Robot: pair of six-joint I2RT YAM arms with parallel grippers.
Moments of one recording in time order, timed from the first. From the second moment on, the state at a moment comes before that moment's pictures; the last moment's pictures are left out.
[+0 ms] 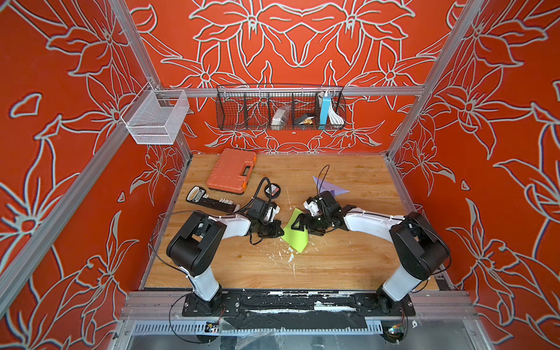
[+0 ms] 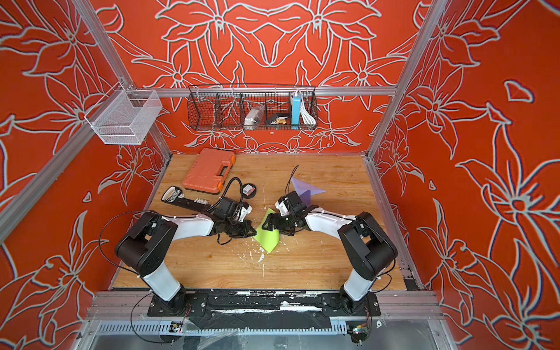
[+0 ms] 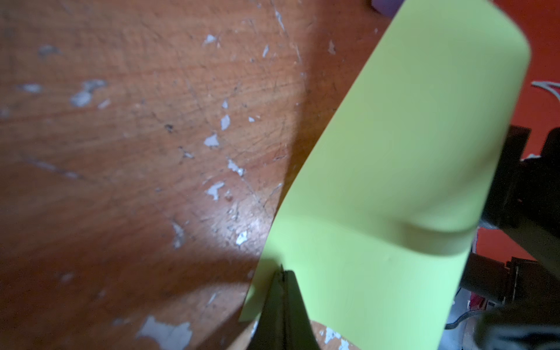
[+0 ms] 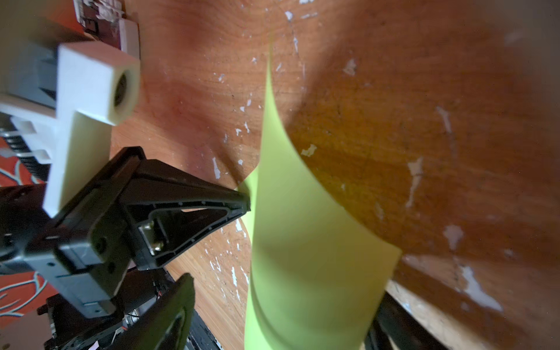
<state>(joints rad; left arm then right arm) -0.44 1.71 0.75 -0.07 0.54 -0.47 0.63 1.67 0.90 -0.25 -0.51 0.68</state>
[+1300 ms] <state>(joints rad) -0.44 1.71 0.75 -0.07 0.54 -0.47 0.63 1.58 0.84 0.00 -0.67 0.81</state>
